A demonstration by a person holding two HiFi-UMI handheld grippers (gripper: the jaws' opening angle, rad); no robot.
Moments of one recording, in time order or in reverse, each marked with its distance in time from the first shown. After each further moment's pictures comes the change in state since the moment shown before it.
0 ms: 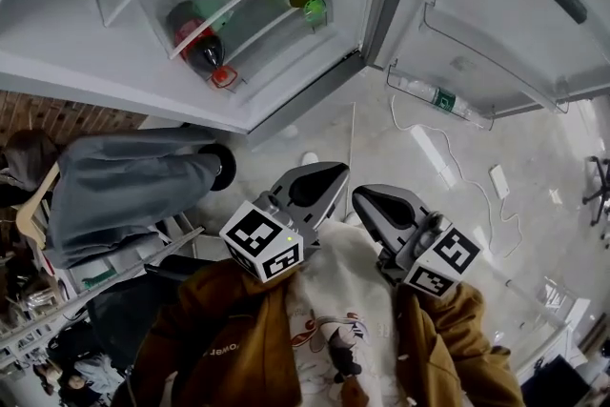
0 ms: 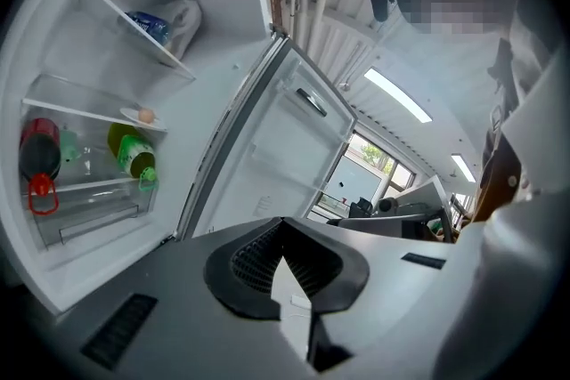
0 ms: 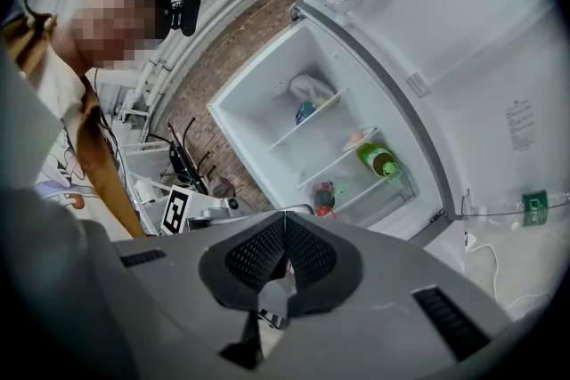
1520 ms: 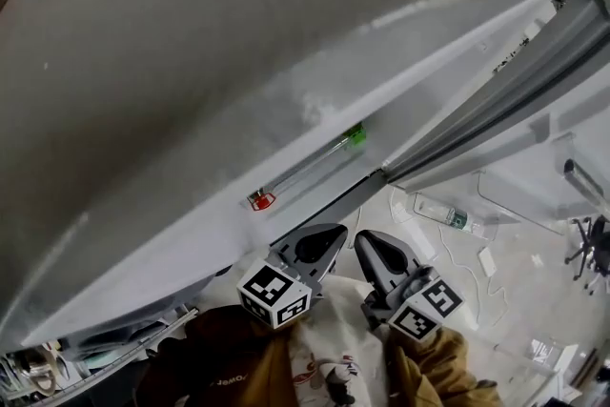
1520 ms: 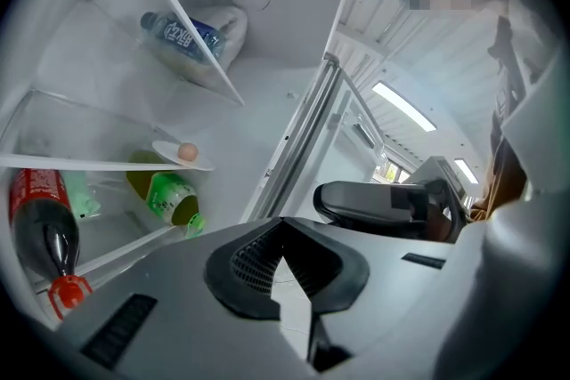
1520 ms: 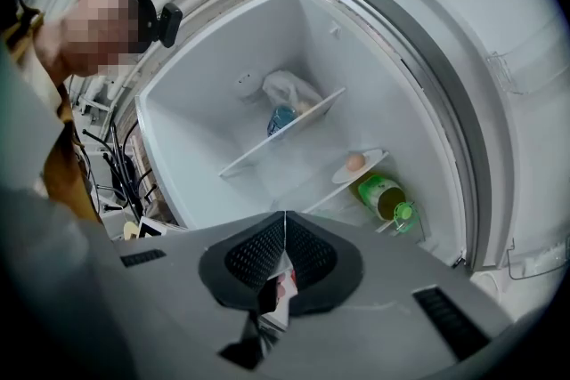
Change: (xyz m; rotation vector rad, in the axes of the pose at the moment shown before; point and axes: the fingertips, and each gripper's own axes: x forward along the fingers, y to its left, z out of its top) left arm -0.006 0.175 0.085 0.017 -0.067 0.002; right arm 0.182 -0.058 0.093 0.001 -0.130 -0.181
